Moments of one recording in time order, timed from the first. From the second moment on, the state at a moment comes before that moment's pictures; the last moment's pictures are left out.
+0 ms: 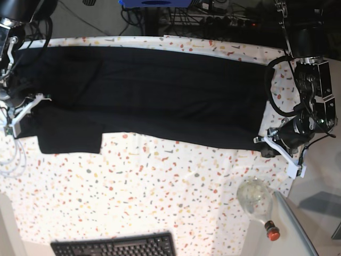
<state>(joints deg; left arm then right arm) -4.5 -19.9 -15.3 81.3 -29.8 -20.0 51.2 -8.5 10.1 27.1 85.5 8.3 25.3 -44.9</state>
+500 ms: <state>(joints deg) 2.2 -20.1 -15.1 81.3 -28.8 -20.2 50.9 -8.5 9.8 27.0 78.7 8.3 25.3 -44.4</state>
